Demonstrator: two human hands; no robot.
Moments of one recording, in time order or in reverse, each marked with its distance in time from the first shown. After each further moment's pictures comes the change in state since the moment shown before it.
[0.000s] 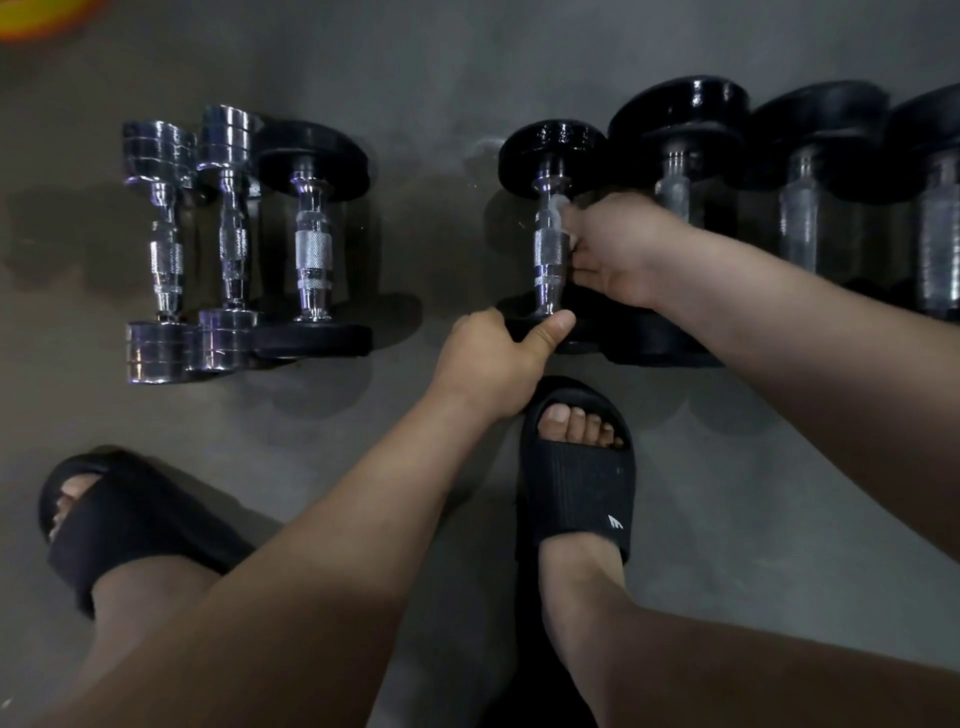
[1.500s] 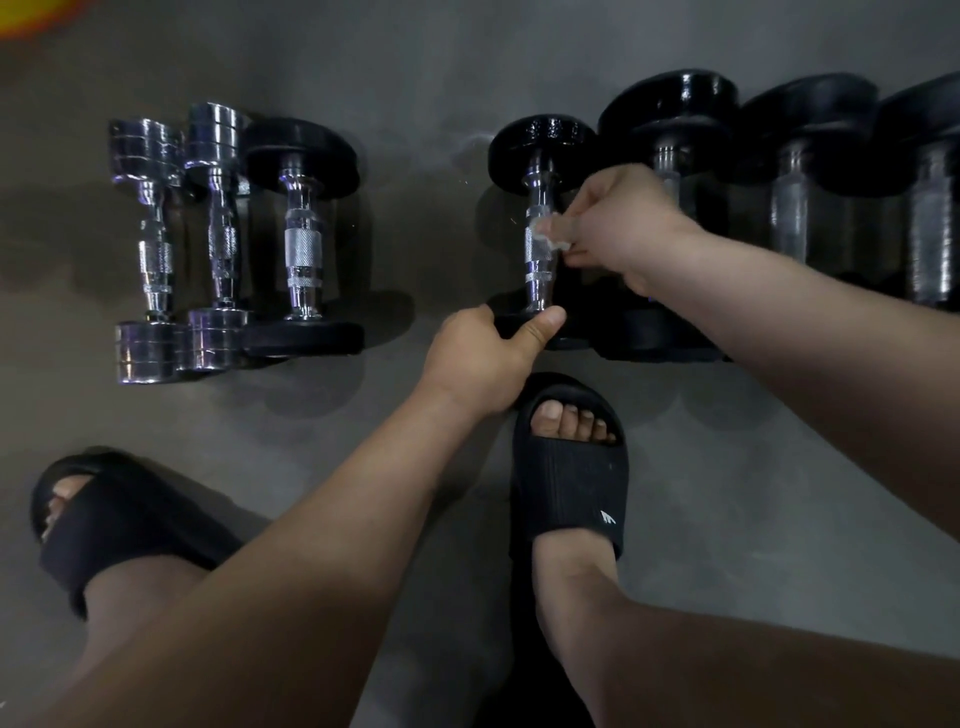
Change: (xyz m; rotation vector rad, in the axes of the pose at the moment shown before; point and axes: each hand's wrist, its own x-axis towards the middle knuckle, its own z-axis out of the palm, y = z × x) left_hand -0.004 0.003 -0.003 0.025 0.010 -0.022; right_hand -0.013 -0.008 -0.008 -0.407 0.174 -0.221
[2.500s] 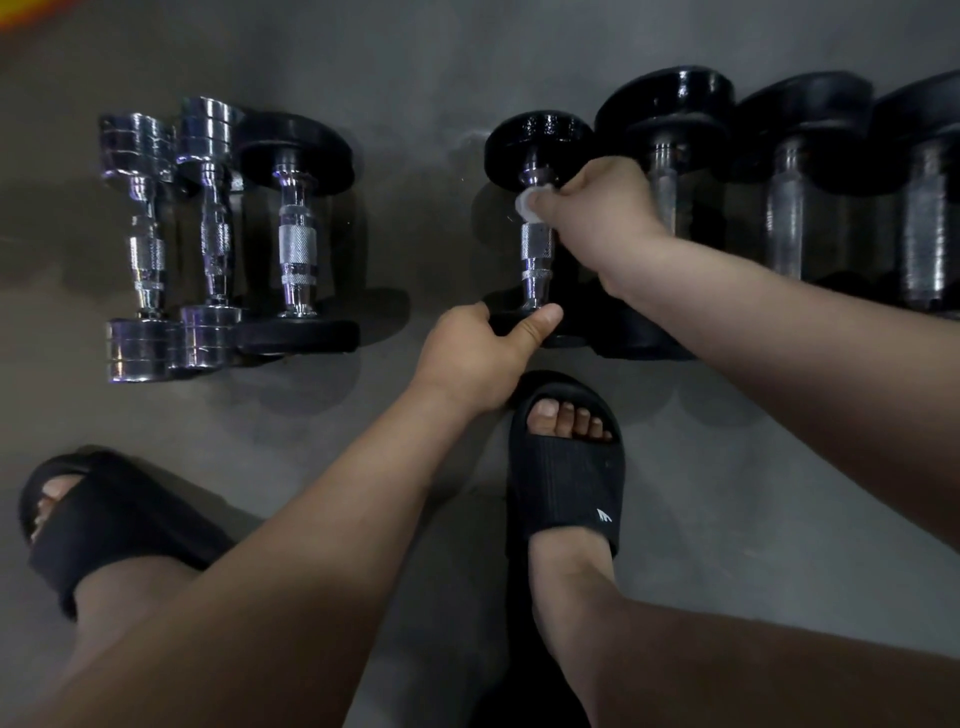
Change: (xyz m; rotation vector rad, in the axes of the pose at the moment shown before) left_hand -0.001 0.002 -0.002 -0.041 -0.023 -0.016; right_hand -0.001 -0.006 0.014 0.007 0.177 -0.063
